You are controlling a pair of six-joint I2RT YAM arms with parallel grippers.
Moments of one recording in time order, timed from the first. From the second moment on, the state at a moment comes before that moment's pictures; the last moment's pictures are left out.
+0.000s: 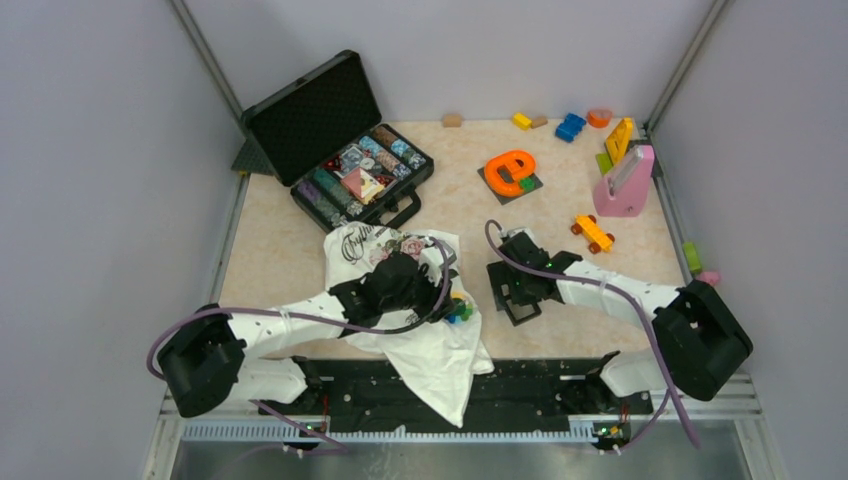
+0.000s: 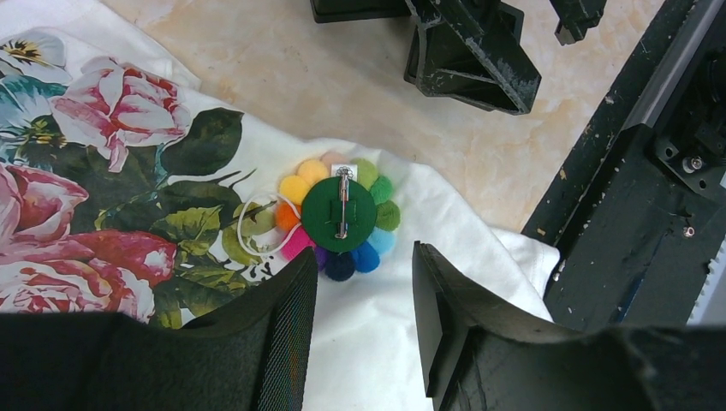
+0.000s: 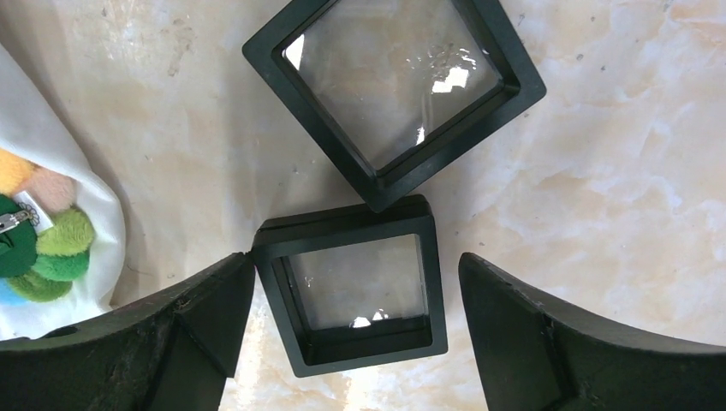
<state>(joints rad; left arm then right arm) -0.93 1.24 0.59 0.11 0.15 -0.23 0.70 1.35 0.71 -0.50 0.22 0.41</state>
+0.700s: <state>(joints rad) -0.88 1.25 0.56 0.18 0.25 -0.27 0.69 1.16 0.72 -0.47 0.02 0.42</state>
